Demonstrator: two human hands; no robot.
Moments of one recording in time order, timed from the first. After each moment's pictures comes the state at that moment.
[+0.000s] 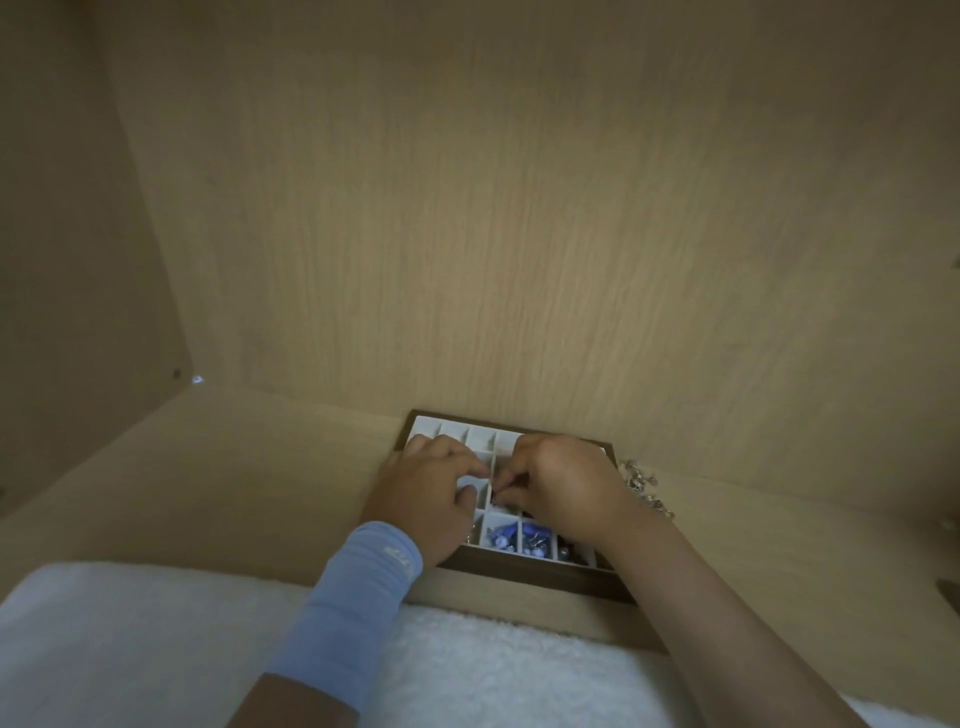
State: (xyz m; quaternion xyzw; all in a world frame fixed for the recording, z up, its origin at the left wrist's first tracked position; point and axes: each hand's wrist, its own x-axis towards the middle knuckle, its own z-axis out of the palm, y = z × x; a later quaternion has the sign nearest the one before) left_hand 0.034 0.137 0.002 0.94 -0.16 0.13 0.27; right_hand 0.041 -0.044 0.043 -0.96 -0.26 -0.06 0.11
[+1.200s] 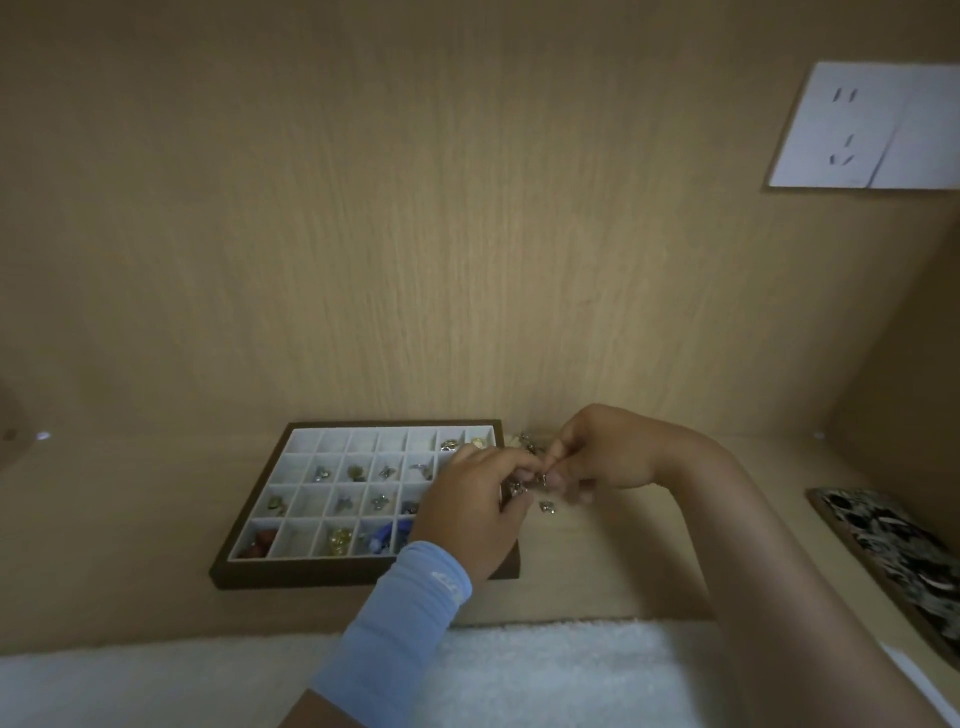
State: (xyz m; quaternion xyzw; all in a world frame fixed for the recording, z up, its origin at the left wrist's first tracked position) left_hand 0.015 -0.011 0.003 0.88 -0.28 0.13 0.36; right_hand 0.031 -0.204 0.068 -0.93 -0.06 0.18 0.32
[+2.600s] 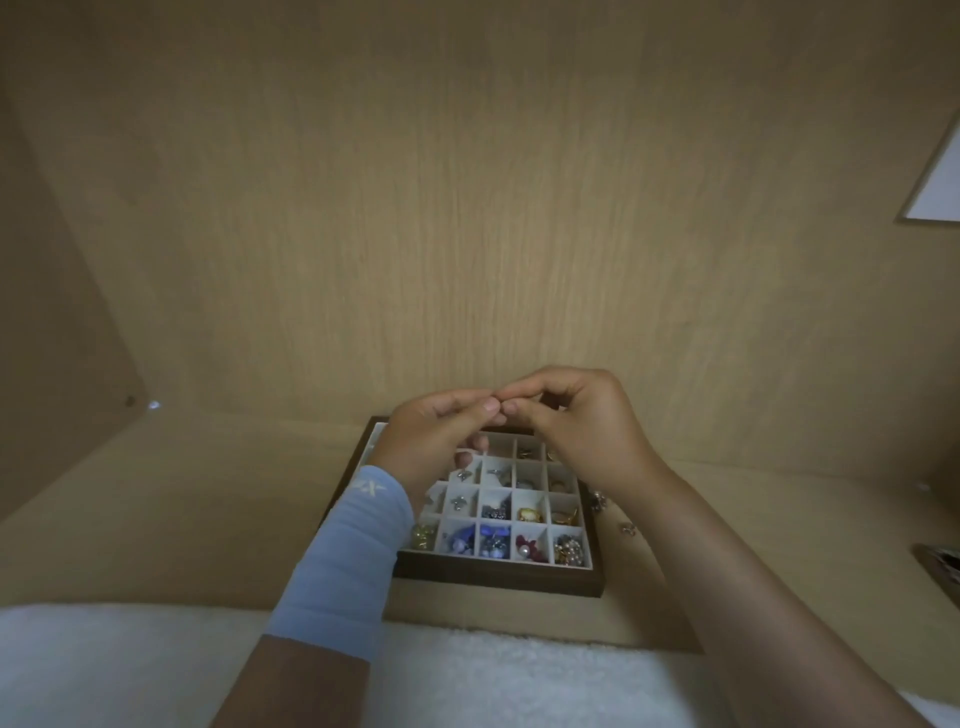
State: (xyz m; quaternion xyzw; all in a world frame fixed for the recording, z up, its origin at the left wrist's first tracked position) left_hand 0.044 0.086 0.065 0.70 -0.06 -0.06 0.71; right_hand 0.046 -0.090 0.073 -0.81 -0.21 -0.17 0.53
